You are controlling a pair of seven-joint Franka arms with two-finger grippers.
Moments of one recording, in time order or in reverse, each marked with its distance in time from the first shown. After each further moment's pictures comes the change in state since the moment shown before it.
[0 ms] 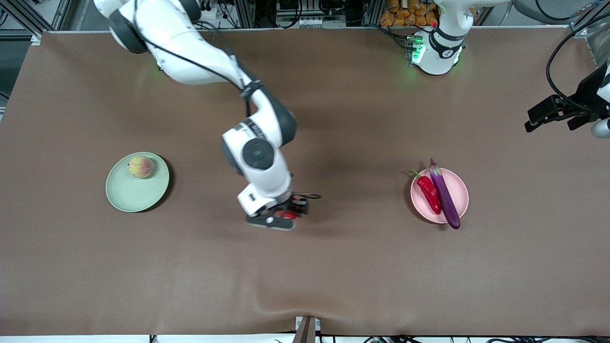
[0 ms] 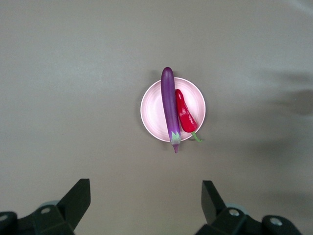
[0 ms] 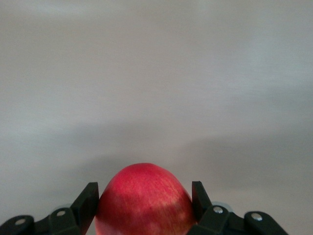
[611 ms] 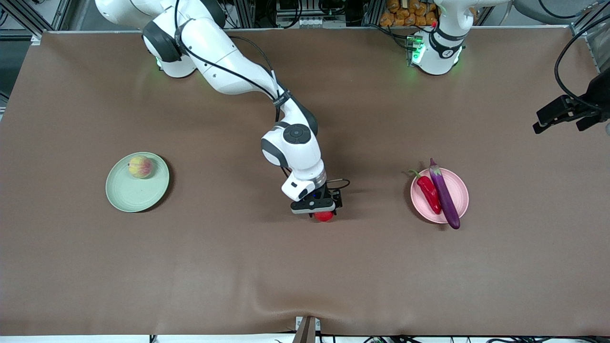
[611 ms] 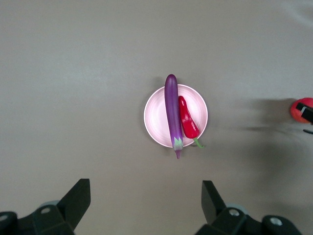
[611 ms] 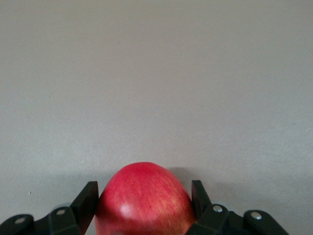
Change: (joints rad) left arm 0.014 0.000 0.000 0.008 0.000 0.013 0.000; right arm 0.248 0.184 -0.115 -0.045 -0.128 0.578 0.166
